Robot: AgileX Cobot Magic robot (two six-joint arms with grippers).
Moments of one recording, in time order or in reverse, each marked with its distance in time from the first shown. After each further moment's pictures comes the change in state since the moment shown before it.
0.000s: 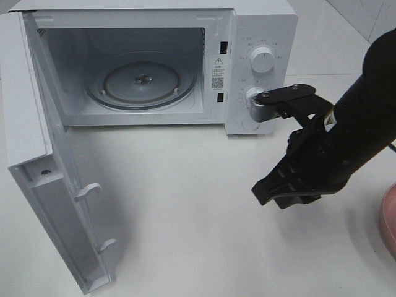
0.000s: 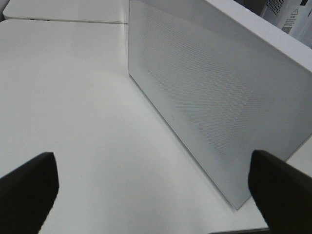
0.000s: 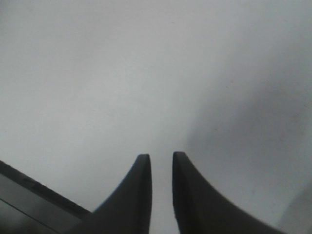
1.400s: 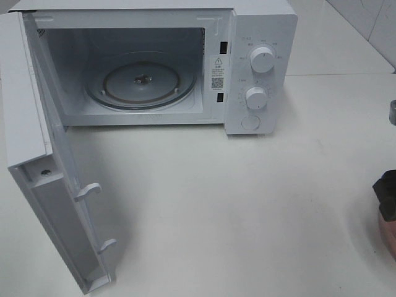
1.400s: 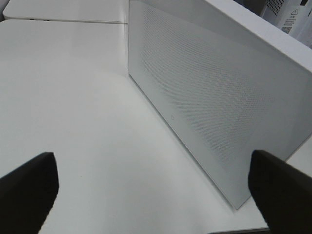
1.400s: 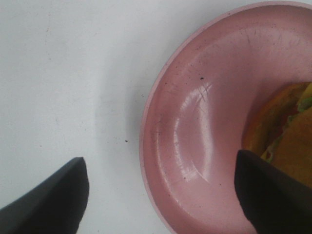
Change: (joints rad) left arm 0.000 0.000 0.000 0.000 0.000 0.000; right arm -0.419 -0.228 0.201 -0.285 0.077 0.208
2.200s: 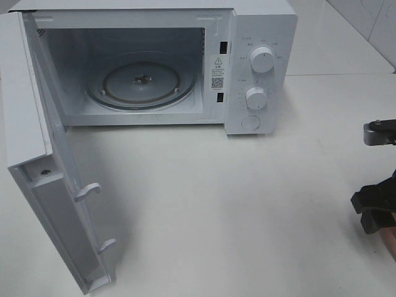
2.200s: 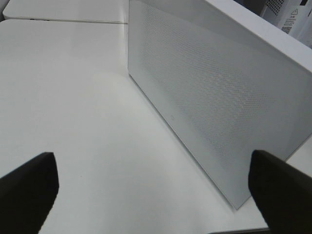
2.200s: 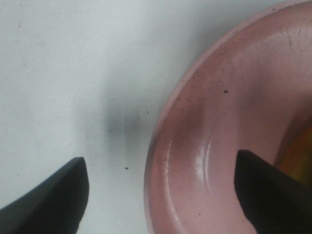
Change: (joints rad) left arm 0.000 0.000 0.000 0.000 0.000 0.000; right arm -0.014 0.243 0.000 -0.006 -0.146 0.000
